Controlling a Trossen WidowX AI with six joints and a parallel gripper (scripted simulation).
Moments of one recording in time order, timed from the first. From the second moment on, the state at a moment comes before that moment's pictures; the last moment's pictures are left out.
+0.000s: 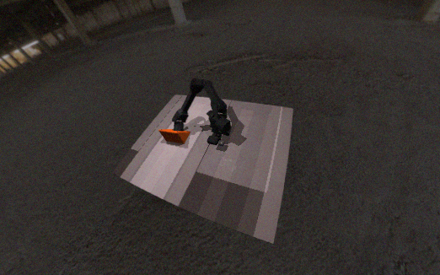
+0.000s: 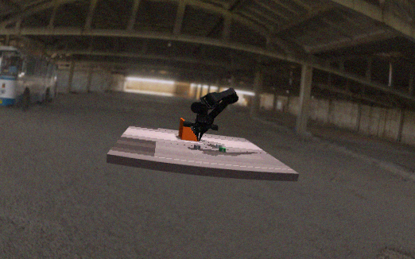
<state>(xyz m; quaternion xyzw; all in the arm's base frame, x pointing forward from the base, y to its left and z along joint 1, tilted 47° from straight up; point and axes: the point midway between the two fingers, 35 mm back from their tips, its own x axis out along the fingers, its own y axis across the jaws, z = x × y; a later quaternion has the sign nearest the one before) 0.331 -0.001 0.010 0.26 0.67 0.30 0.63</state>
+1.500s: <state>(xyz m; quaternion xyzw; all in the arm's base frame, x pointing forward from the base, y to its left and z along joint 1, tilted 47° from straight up) 0.255 0.063 0.208 0.31 0.66 0.25 0.64</state>
